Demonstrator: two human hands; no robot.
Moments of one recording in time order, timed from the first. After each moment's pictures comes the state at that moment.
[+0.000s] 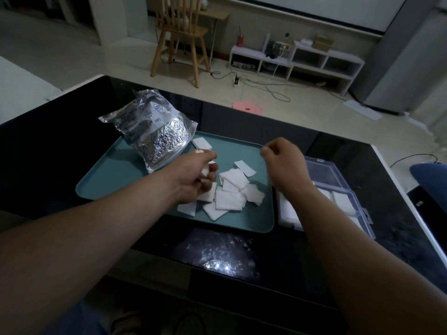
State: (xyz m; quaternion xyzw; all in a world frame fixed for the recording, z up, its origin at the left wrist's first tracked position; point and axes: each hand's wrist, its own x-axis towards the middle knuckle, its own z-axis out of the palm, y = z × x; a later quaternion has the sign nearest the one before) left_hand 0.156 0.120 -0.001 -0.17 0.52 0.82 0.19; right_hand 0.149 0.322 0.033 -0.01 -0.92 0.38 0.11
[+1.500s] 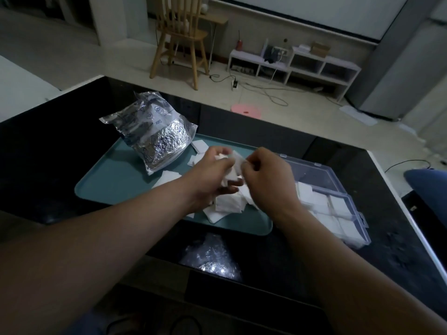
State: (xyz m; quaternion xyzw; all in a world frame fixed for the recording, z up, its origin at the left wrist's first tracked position) left_hand 0.177 0.153 0.013 -0.05 0.60 0.79 0.13; right_hand 0.186 0.293 0.031 0.05 -0.94 0.30 0.14
